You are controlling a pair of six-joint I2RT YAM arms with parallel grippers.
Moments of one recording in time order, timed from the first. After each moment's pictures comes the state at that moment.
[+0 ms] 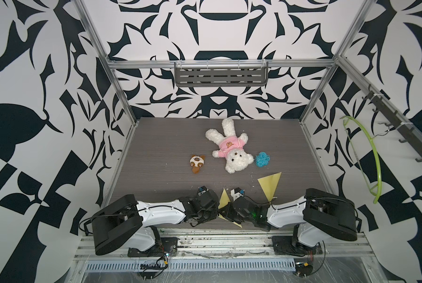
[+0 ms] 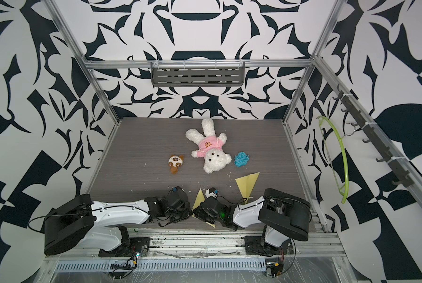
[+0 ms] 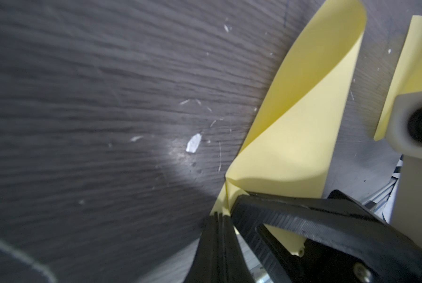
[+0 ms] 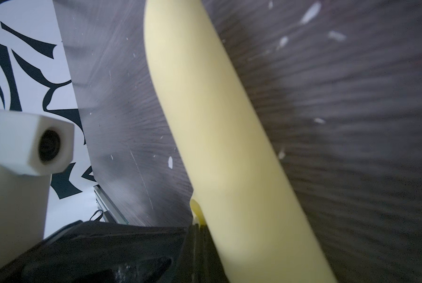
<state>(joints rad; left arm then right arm) -1.11 1.38 0.50 -0.12 0.09 -1.29 1.15 1.56 0.37 0.50 -0.01 1.44</state>
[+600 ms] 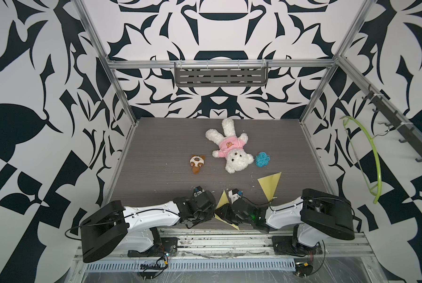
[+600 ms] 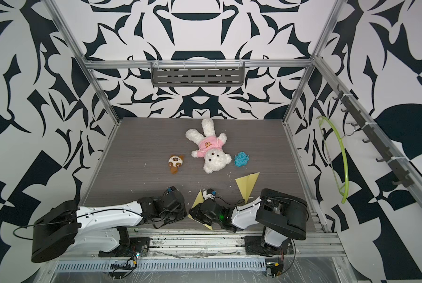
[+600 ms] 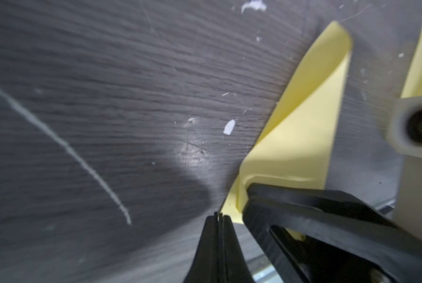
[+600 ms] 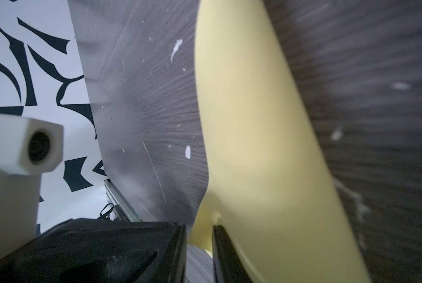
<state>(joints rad) -1.12 1.24 0.50 -0.30 0.02 -1.28 1.19 1.58 0.38 0.55 0.00 1.47</state>
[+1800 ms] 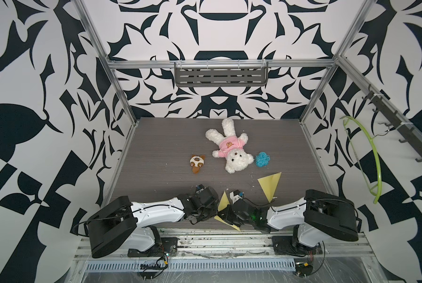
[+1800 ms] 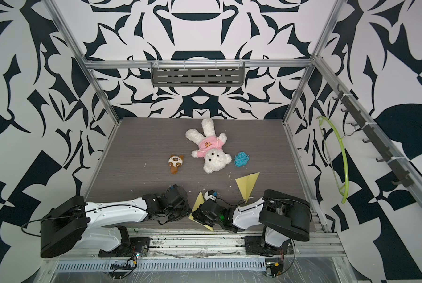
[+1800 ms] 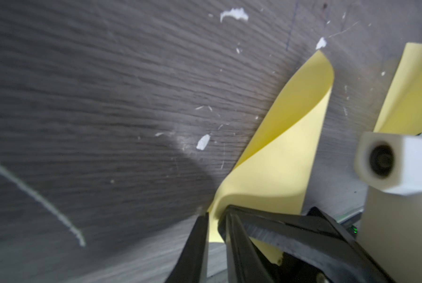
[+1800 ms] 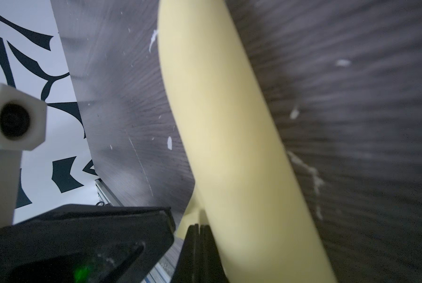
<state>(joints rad) -1.08 1.33 0.55 -0.24 0.08 -1.34 1.19 1.55 0.37 0.48 -0.01 1.48</state>
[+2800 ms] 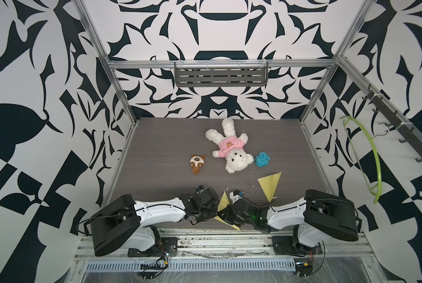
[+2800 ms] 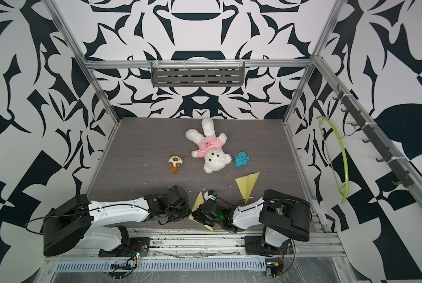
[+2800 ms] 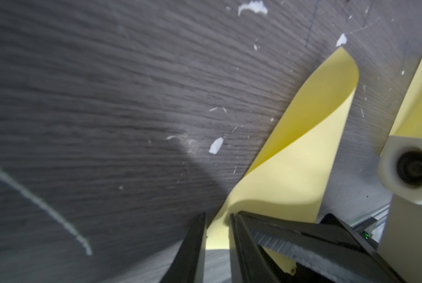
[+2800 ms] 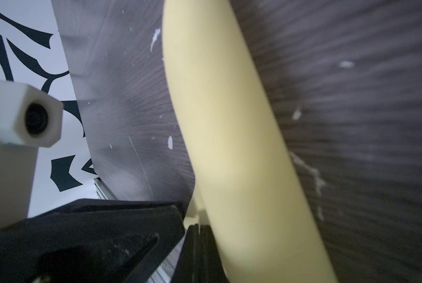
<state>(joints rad) -1.09 1.36 0.55 -0.23 0.08 -1.34 1.19 1.55 0.37 0.48 -0.01 1.47</state>
